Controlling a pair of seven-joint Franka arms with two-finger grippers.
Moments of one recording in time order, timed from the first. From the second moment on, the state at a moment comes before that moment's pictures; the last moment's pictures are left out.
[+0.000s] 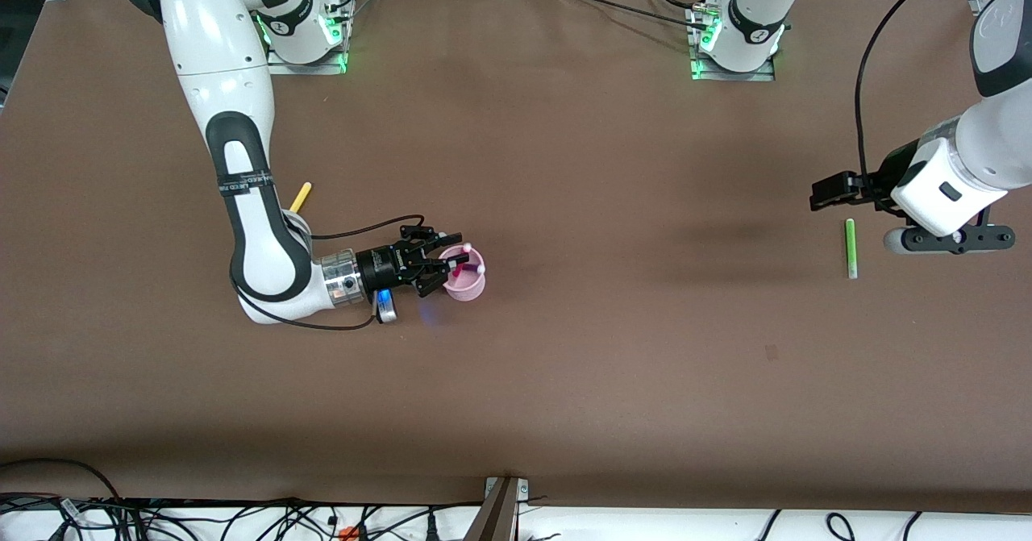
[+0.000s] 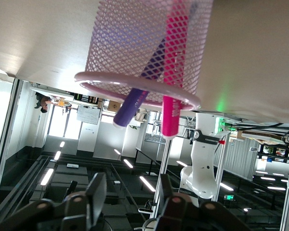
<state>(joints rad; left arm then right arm) 0.20 0.20 -0.30 -1.49 -0.01 1.52 -0.10 0.40 0.88 -0.20 -1.45 1.51 1.53 0.59</state>
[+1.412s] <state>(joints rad) 0.28 0.17 -0.31 -1.55 0.04 1.59 0.04 0.47 0.32 -0.37 -1.33 0.21 1.48 0.14</state>
